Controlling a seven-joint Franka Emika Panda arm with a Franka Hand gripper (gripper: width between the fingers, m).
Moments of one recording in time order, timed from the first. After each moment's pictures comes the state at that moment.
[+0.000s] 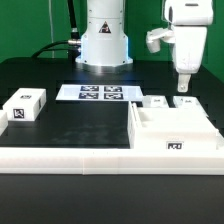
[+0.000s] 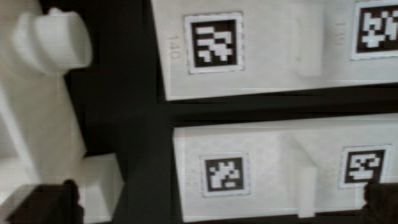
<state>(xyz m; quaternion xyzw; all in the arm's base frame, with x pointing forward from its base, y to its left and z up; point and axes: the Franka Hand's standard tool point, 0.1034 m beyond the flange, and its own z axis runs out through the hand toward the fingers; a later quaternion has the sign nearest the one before) 0.448 0.131 0.068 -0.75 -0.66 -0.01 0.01</state>
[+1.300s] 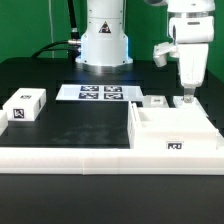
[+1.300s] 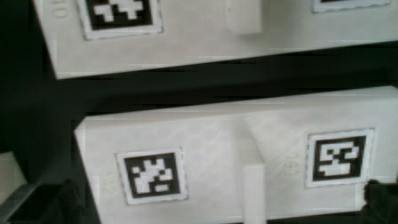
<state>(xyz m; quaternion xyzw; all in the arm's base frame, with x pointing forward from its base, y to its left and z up) 0.417 0.162 0.032 -0.76 -0.65 -0.03 0.03</state>
